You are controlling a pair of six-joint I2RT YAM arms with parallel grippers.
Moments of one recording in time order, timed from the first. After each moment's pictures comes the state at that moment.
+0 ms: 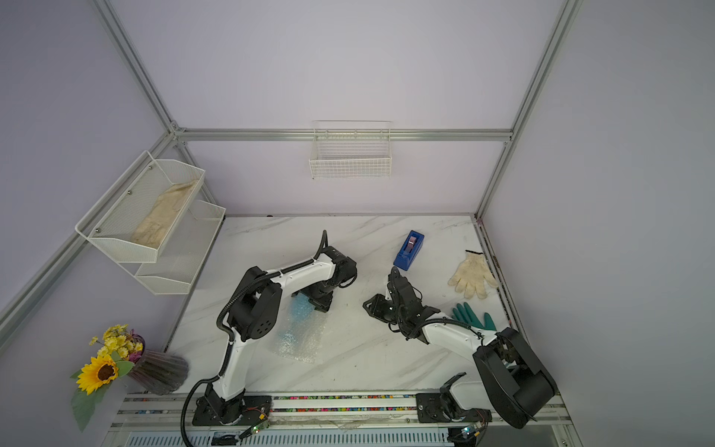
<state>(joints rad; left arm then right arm) -0.72 2.20 1.76 -1.49 -0.47 -0.55 0.54 1.34 0.55 0.11 -0.30 0.92</state>
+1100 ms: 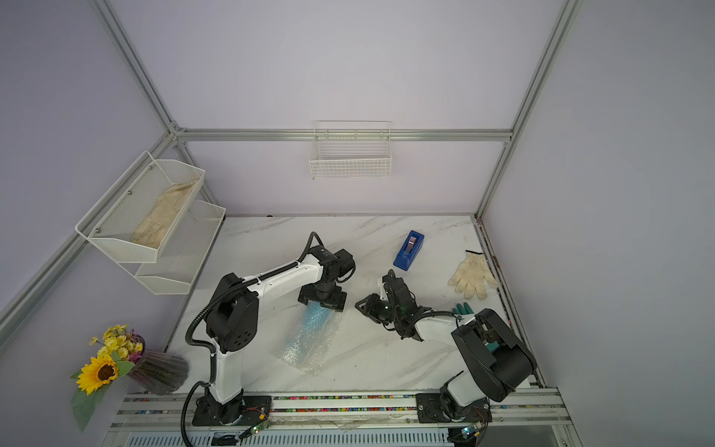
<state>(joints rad) -0.73 2.00 1.64 -1.26 -0.13 -0.59 0.54 1.53 0.53 0.37 -0.44 1.04</state>
